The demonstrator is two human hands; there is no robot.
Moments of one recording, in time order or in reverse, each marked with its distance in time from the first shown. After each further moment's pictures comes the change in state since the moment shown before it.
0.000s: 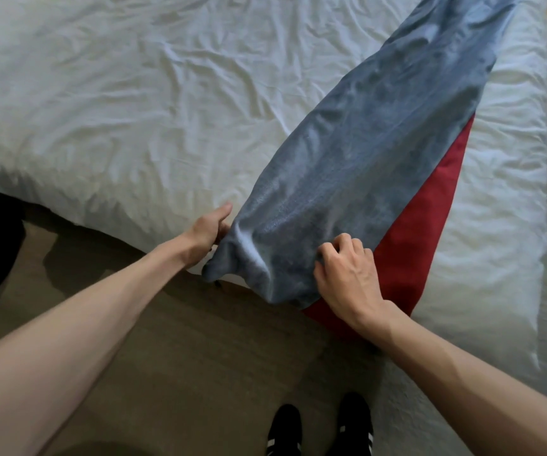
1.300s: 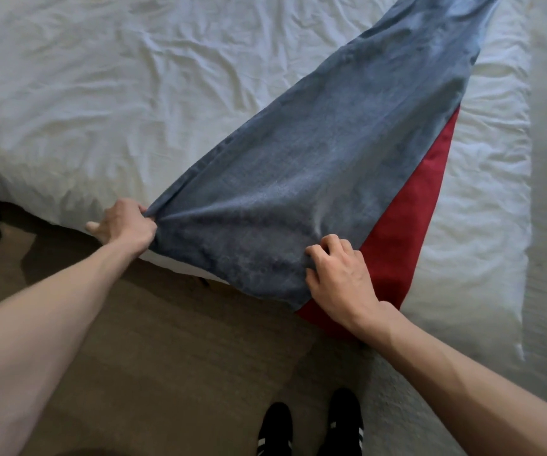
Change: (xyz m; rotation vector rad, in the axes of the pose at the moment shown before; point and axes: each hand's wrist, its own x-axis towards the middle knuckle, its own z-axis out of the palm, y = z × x) left_hand 0.010 -0.029 -0.061 0.816 0.887 -0.257; right_hand -0.008 0.012 0.005 0.078 -0.018 -0.073
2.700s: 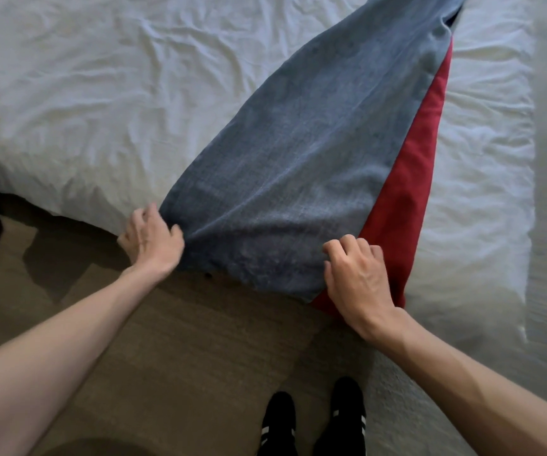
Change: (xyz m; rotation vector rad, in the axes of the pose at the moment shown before) left_hand -0.046 -0.015 0.037 -0.127 0.030 0.179; right_hand -0.027 0.006 0.009 -0.118 0.146 0.047
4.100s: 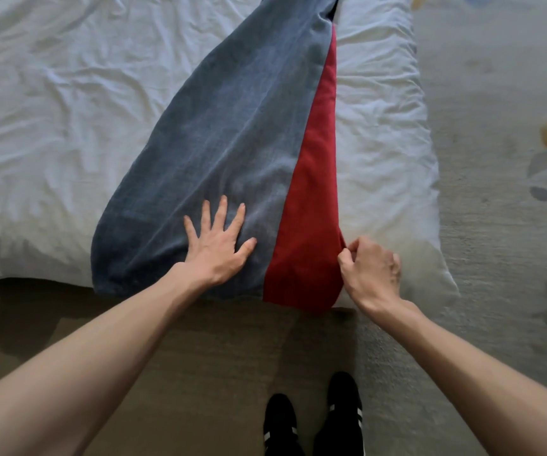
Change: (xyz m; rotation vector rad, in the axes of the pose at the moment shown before) left_hand -0.065 0.151 0.059 0.313 -0.337 0.732; right_hand -0.051 0.092 -0.020 0.368 0.104 0.665
